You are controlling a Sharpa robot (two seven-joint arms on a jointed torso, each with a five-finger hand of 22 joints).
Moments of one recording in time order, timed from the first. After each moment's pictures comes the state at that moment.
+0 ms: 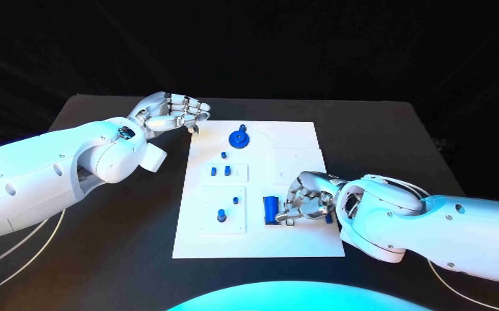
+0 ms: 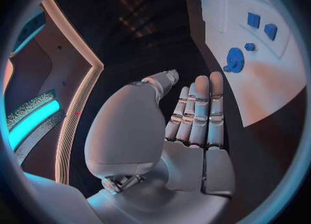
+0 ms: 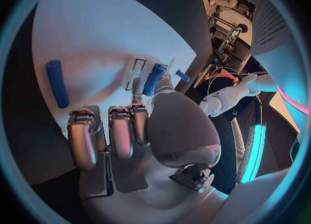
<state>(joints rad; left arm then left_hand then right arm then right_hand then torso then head) 1.18 -0.87 0.00 1.44 -0.36 -0.12 0.22 1.43 -0.20 0.49 0.11 0.20 0.81 0.21 0.22 0.33 0.88 0.17 0.33 0.14 0.98 0.09 1.13 0.47 0.17 0.85 0.18 0.89 0.70 1.09 -1.00 -0.19 1.94 -1.30 -0.31 -0.51 1.30 0.02 -0.20 0.28 0.06 0.99 0.06 0.51 0.60 1.47 -0.01 1.42 1.31 1.47 -0.07 1.52 1.31 0.01 1.47 0.04 1.56 1.31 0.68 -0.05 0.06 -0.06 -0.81</state>
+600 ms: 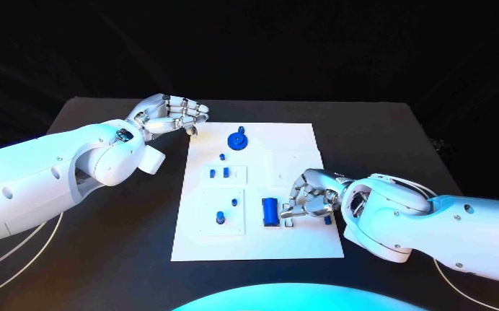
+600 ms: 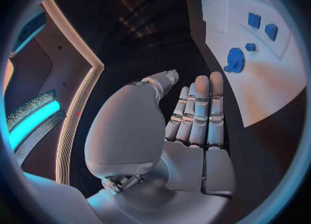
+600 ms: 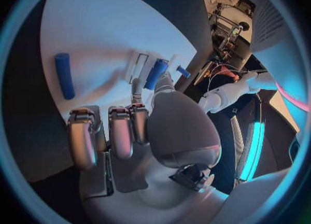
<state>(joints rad) 1.18 -0.88 0.00 1.44 -0.36 -0.13 0.22 1.43 -0.20 0.49 0.12 0.20 0.81 0.21 0.22 0.33 0.88 0.17 0.33 0.14 0.97 0.10 1.13 0.47 0.17 0.85 0.19 0.89 0.70 1.11 -1.05 -0.19 1.95 -1.29 -0.35 -0.49 1.30 0.01 -0.21 0.29 0.06 0.95 0.07 0.48 0.58 1.47 -0.01 1.40 1.31 1.47 -0.07 1.52 1.31 0.01 1.47 0.04 1.55 1.31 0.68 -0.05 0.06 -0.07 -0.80</state>
